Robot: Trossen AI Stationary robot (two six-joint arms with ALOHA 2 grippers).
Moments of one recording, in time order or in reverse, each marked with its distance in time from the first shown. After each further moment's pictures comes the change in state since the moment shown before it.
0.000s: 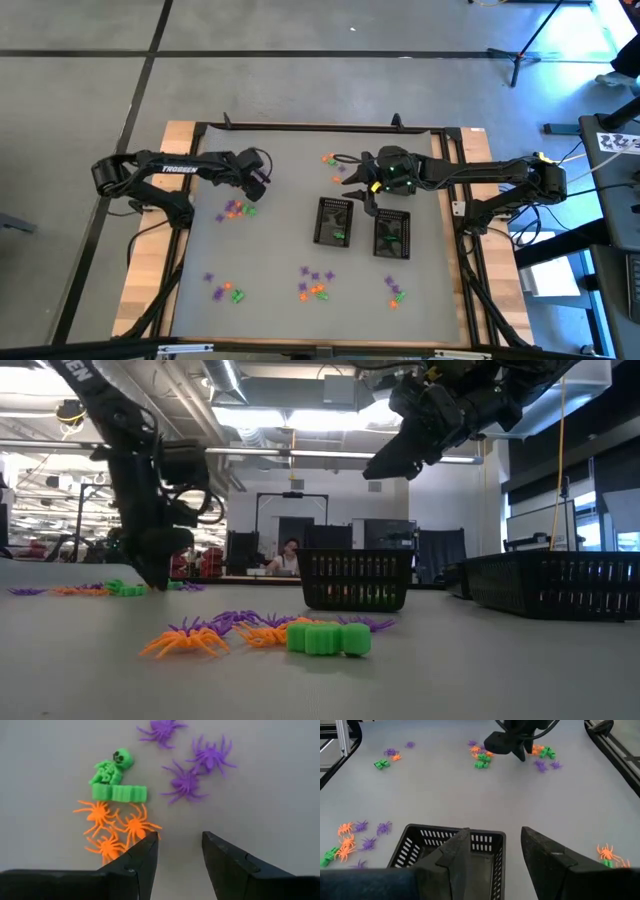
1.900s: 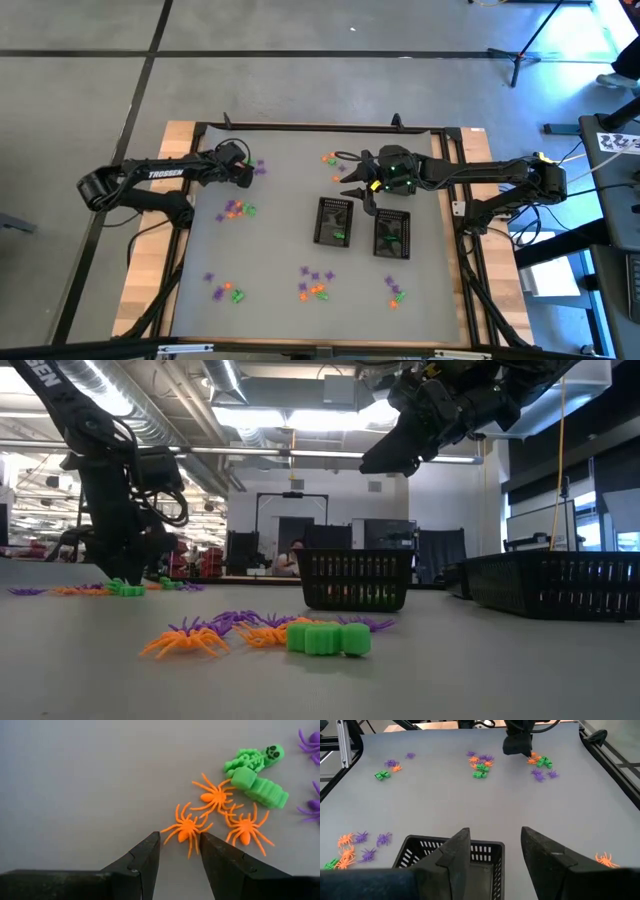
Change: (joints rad) left arm 0.193 -0.143 -0.131 0.041 -0.096 -0.204; right arm 0.000 0.000 0.000 0.043 0.002 0.022
